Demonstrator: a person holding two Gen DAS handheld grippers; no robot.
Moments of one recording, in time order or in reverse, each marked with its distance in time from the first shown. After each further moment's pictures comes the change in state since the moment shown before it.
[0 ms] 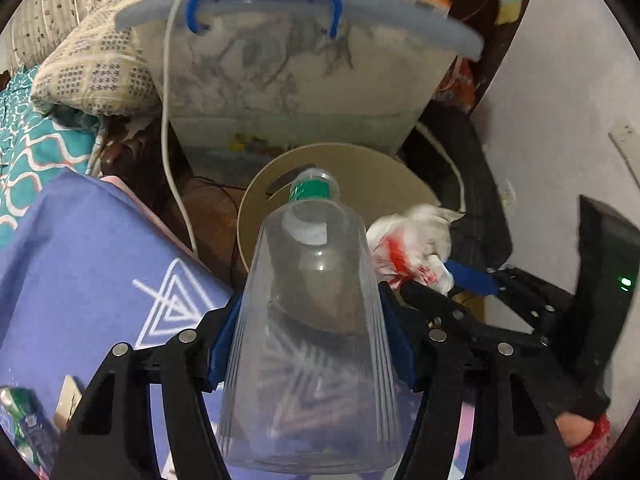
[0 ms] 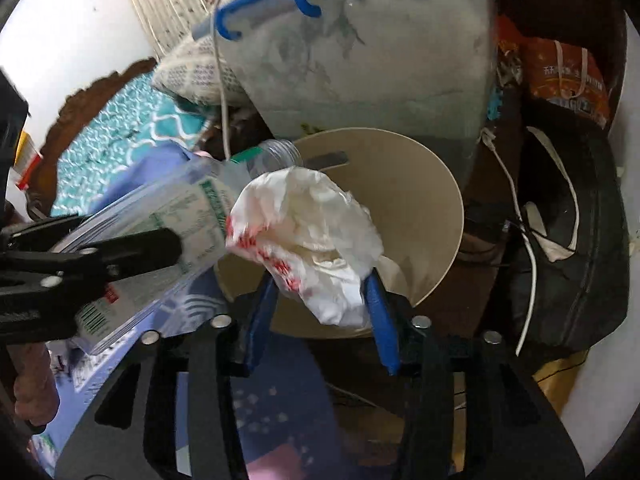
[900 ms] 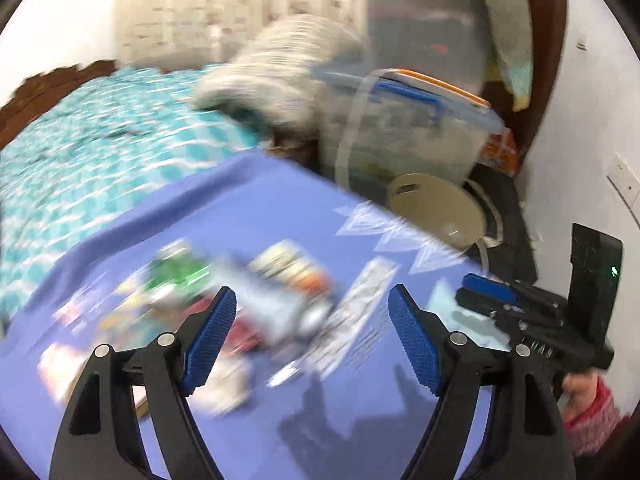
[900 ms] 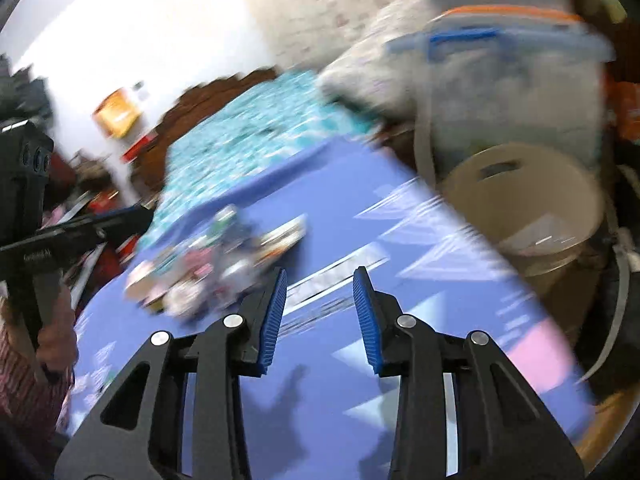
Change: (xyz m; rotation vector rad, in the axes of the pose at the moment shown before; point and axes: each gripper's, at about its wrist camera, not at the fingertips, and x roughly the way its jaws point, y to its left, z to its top) left arm -0.252 0.116 -0.218 -0.192 -0.256 0.222; right arm -0.085 0.168 -0.104 -0.199 -0.054 0.465
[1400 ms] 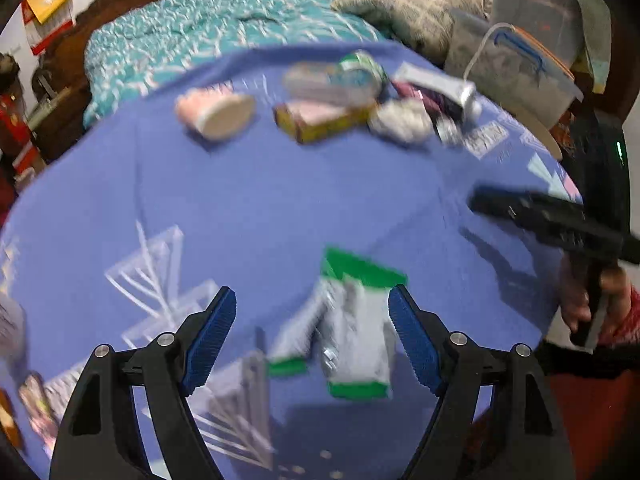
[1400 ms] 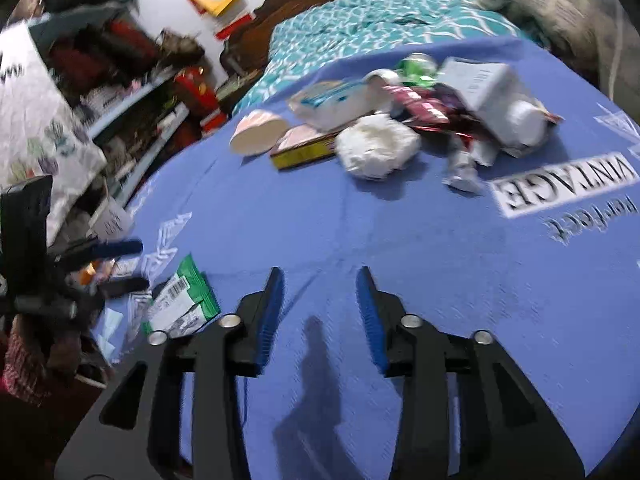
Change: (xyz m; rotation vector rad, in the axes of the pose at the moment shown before) left arm -0.082 0.090 -0.224 -0.255 0.221 0.186; right arm 0.103 0.149 -0.079 -0.261 0.305 0.178
